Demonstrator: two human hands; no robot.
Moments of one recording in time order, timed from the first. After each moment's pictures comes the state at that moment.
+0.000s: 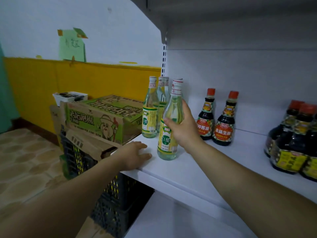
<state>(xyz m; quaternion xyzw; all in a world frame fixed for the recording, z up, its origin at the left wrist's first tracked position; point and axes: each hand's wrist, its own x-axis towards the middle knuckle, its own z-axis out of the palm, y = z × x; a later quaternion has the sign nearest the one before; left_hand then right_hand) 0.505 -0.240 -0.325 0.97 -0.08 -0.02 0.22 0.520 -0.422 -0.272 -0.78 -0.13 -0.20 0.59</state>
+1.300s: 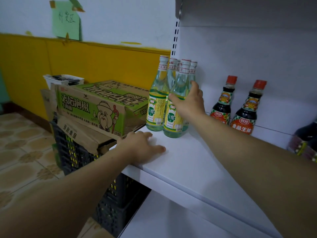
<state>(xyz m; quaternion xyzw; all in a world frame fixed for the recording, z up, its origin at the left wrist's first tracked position) 0.544 -0.244 -0.337 0.98 -0.05 0.01 0.19 0.612 -0.404 -0.261 -0.88 -0.03 -0.26 0.40</state>
